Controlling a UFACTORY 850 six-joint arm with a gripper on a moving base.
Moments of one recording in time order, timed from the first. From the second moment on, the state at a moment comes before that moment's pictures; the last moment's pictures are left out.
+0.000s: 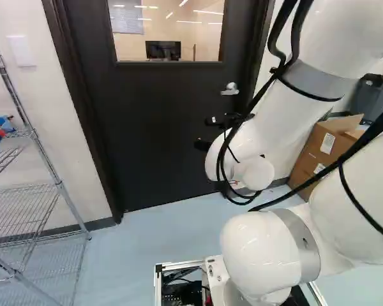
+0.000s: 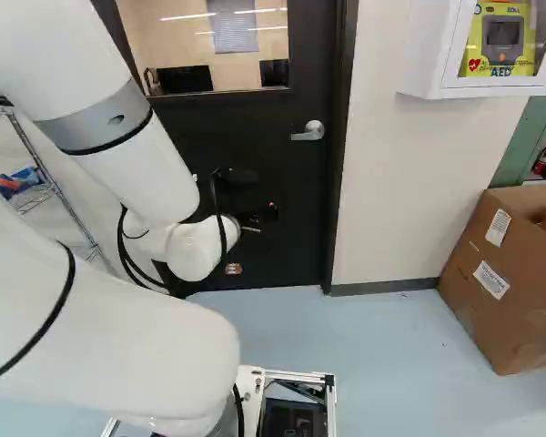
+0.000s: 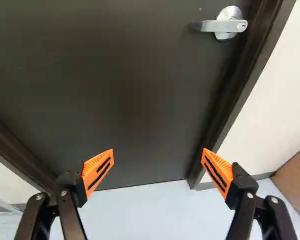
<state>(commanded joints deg) 0.0 16.0 -5.0 0.0 50.0 0.0</state>
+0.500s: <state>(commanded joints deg) 0.0 16.0 -5.0 0.0 50.0 0.0</state>
